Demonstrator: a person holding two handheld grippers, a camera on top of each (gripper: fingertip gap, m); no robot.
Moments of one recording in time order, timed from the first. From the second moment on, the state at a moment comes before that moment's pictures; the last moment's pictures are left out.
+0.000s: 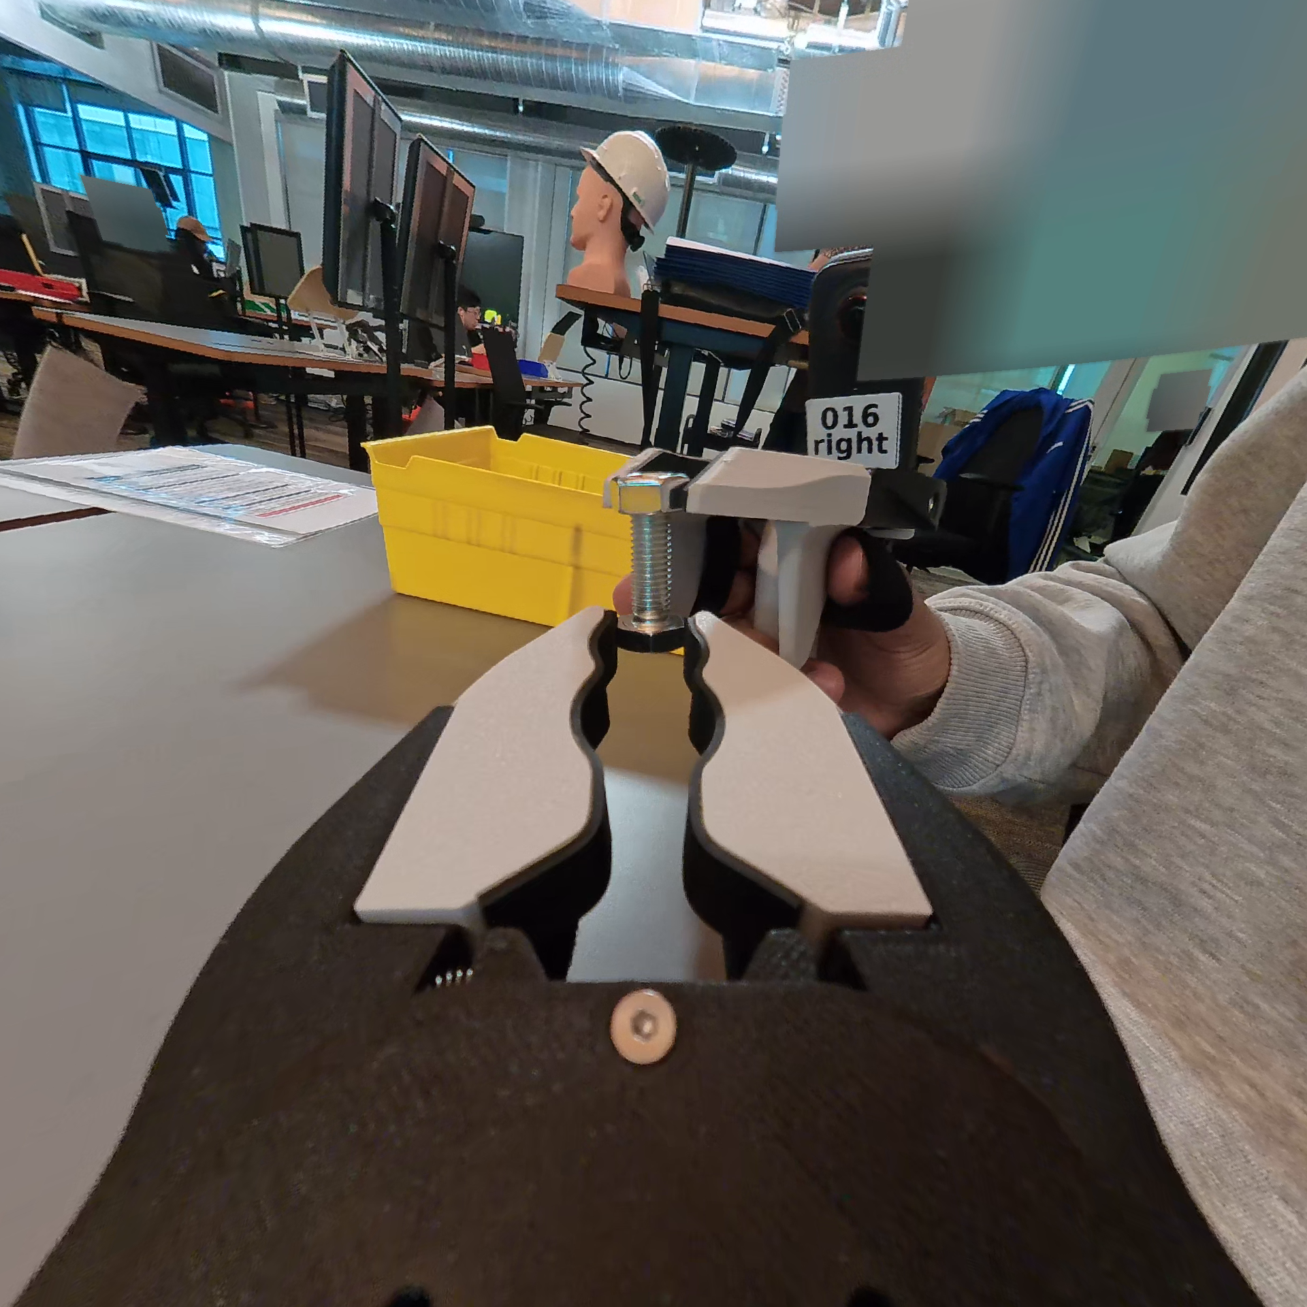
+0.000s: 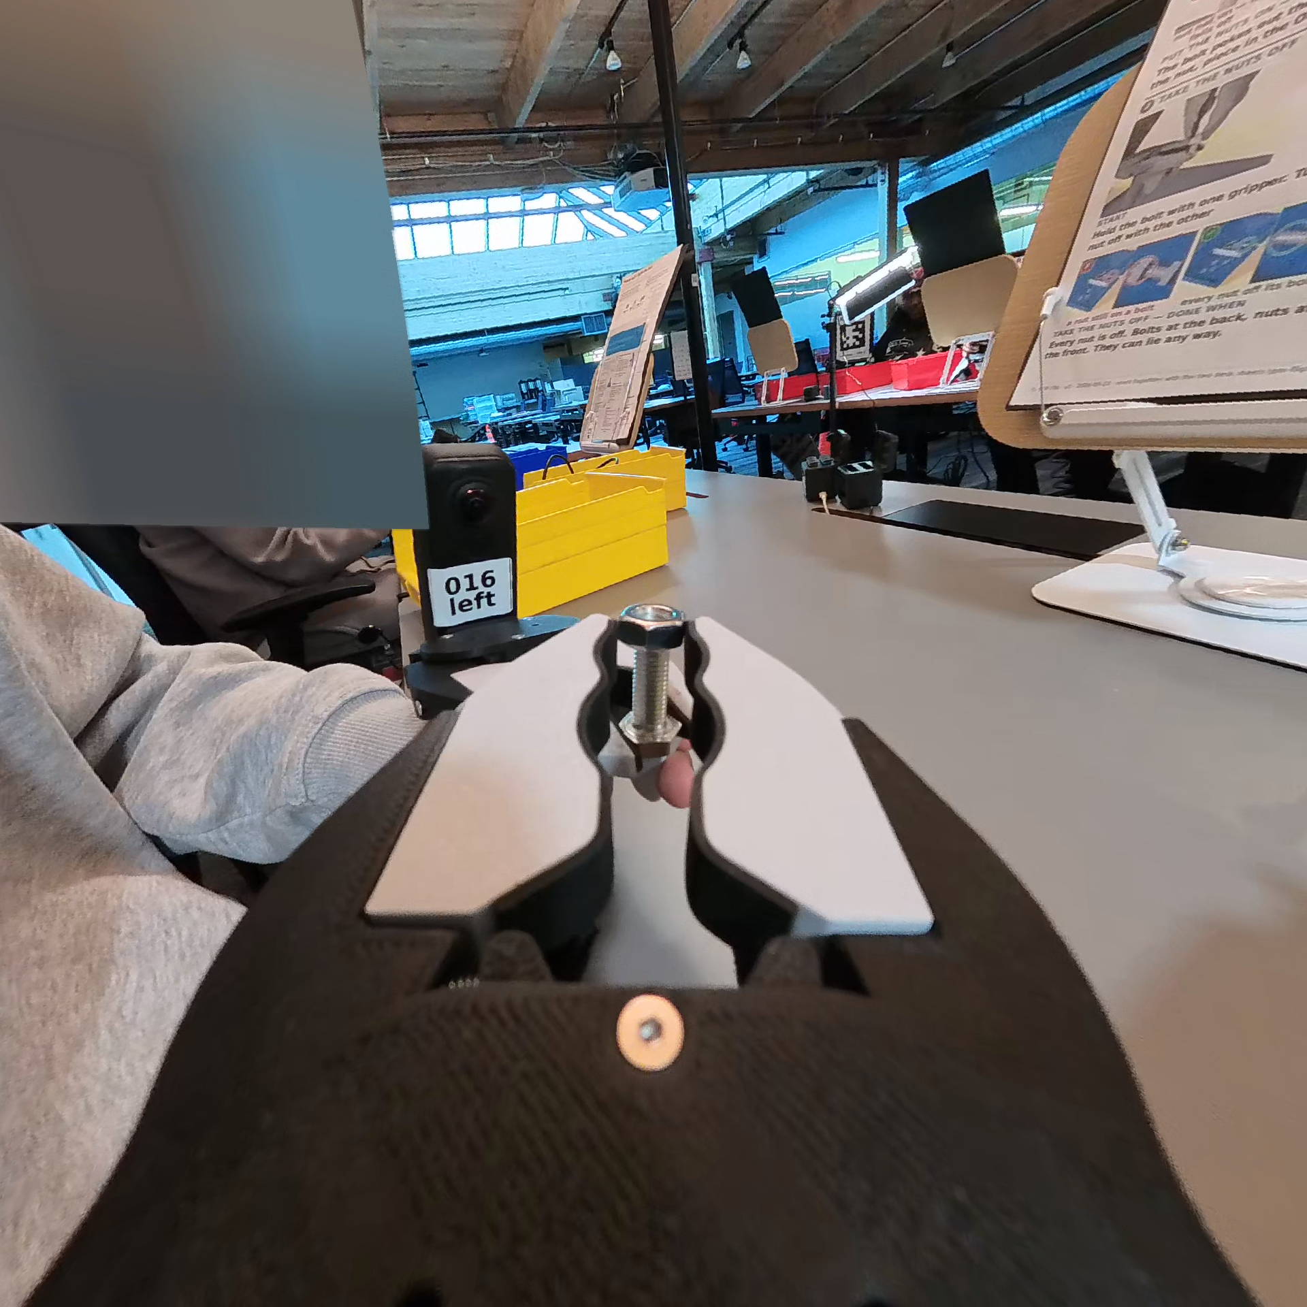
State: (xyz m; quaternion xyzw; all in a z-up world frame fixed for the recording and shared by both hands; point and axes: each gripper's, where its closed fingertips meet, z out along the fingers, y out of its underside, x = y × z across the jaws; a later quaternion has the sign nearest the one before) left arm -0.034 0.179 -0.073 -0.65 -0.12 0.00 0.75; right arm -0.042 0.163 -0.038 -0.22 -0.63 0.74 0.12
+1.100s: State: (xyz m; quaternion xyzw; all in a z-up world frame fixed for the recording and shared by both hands) left arm -0.020 0.179 -0.065 -0.63 -0.11 -0.09 0.76; right arm -0.035 0.164 -0.032 -0.20 -0.60 0.77 0.04
